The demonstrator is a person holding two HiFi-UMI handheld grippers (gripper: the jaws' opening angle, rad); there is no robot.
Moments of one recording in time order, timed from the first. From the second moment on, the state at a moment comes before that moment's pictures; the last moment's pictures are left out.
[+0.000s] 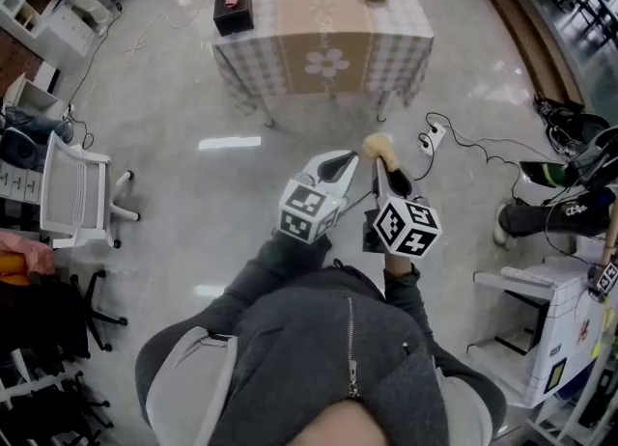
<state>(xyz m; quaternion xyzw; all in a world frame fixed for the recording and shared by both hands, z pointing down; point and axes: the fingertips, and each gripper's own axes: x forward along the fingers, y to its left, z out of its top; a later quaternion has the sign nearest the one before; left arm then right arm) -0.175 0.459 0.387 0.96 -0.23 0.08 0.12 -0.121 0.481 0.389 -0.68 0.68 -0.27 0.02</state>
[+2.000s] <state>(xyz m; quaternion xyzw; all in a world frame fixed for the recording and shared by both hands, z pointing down) -0.122 0.163 0.387 0.97 -0.19 0.08 0.14 -0.064 0.212 0.405 -0.73 0.61 -0.29 0.04</state>
